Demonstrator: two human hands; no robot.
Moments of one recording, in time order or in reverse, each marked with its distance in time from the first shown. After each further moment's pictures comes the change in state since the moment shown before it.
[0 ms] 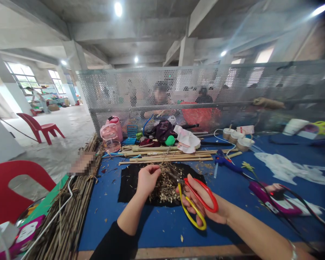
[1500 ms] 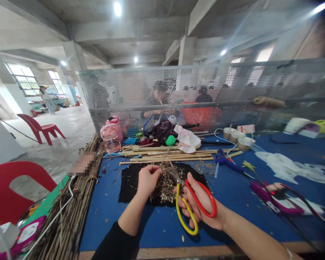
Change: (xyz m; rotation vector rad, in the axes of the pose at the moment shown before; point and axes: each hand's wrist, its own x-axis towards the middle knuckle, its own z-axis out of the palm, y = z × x) left_hand 0.000 -0.003 0.001 0.094 -0.022 0.015; right_hand 0.008 0.010 0.013 0.115 0.053 -0.002
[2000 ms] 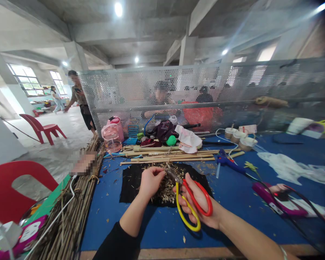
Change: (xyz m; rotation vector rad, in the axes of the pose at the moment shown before) left_hand -0.004 0.001 0.002 0.058 -0.076 -0.001; right_hand 0.008 0.003 0.004 0.024 0.063 -0.036
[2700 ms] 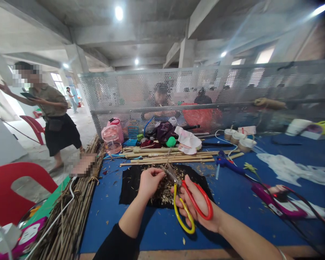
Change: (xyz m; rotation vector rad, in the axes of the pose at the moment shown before) left_hand 0.002 -0.001 0.000 -0.051 0.010 -0.033; right_hand -0.003 0.001 0.005 0.007 -0.065 -0.030
